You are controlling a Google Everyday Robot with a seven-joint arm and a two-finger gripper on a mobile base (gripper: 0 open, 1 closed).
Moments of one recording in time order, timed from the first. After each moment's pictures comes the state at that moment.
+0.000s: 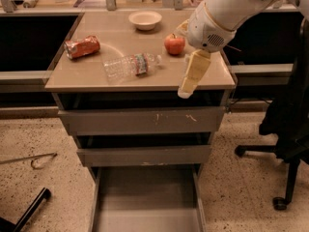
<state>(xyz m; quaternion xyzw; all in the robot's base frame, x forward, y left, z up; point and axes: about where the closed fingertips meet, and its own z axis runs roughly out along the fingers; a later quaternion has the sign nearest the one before) 0.566 -0.070 0.932 -0.69 0.67 0.08 0.25</state>
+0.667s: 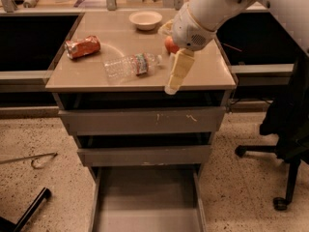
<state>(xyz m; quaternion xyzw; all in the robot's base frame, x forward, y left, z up) 0.591 -0.038 0.922 -0.72 0.64 0.10 0.27</state>
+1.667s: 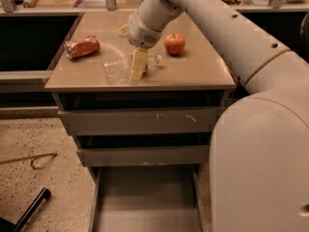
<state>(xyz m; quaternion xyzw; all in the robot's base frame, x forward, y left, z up) 0.674 0.081 0.877 -0.78 0.55 0.15 0.27</state>
